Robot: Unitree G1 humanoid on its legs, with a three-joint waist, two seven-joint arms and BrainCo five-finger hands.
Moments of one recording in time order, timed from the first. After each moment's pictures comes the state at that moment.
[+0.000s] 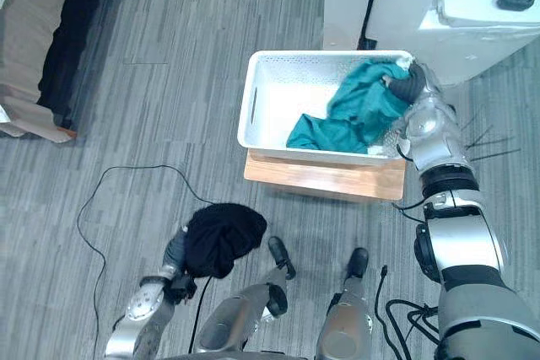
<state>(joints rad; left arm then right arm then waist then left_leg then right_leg) 0.20 0.19 -0.15 0.01 -0.39 -0.10 -0.04 -0.99 -0.64 0.11 0.98 -0.41 -0.01 -0.09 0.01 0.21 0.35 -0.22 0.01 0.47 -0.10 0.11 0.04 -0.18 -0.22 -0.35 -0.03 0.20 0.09</state>
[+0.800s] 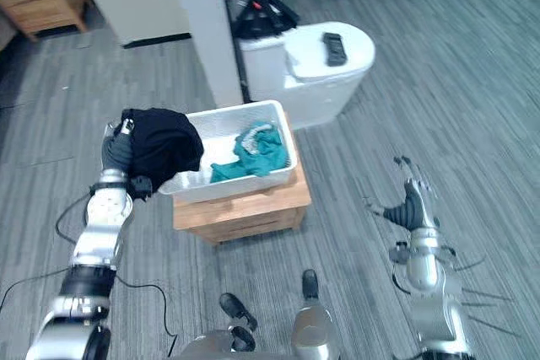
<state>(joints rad) -0.45 0.39 0.10 0.38 0.09 -0.07 0.29 0.22 -0.36 -0.19 -0.15 -0.55 -0.07 -0.13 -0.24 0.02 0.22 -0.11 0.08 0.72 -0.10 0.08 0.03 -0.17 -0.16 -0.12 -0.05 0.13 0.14</state>
